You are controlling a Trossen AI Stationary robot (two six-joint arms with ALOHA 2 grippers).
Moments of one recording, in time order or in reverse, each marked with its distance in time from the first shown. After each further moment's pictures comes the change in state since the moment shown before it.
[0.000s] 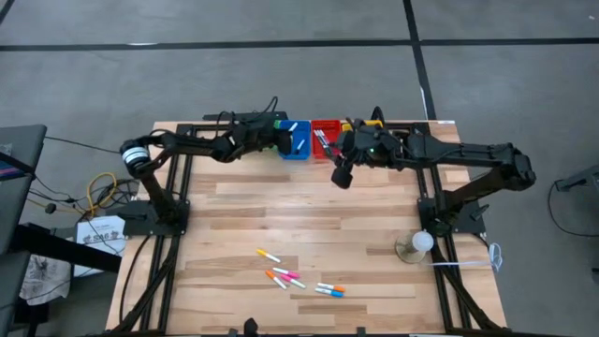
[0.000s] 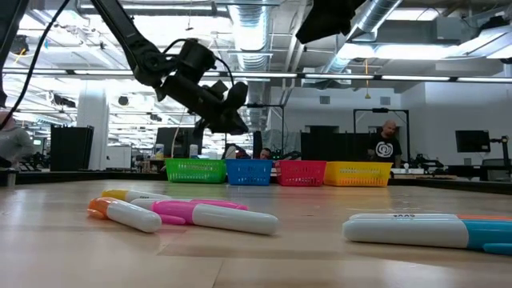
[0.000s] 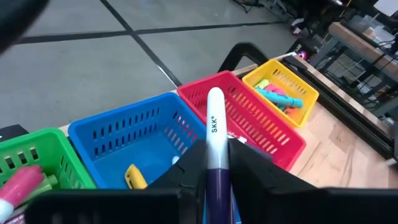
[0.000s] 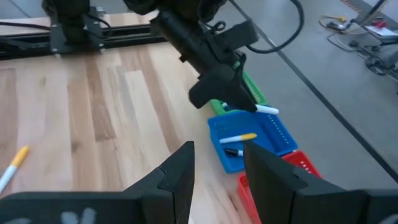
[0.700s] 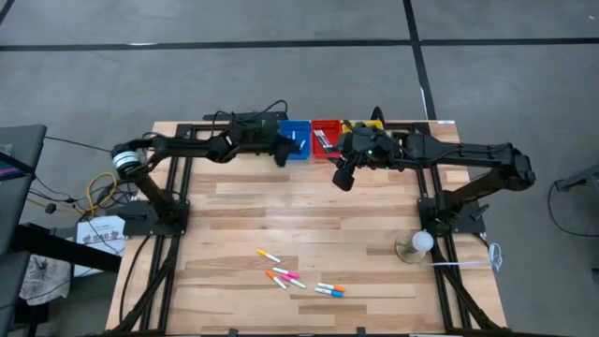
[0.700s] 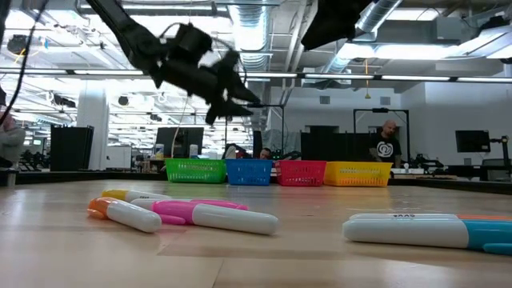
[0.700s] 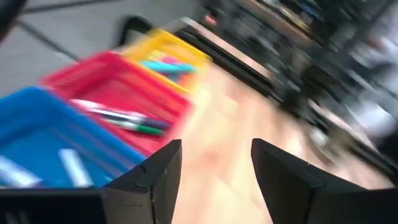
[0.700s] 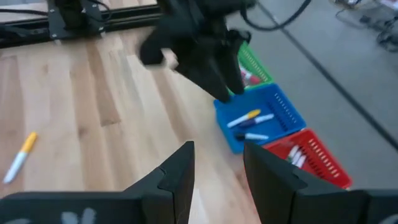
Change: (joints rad) left arm -0.037 -0.102 0.000 -0.069 0.368 0.086; right arm 0.007 0.003 0.000 -0.074 -0.012 0.068
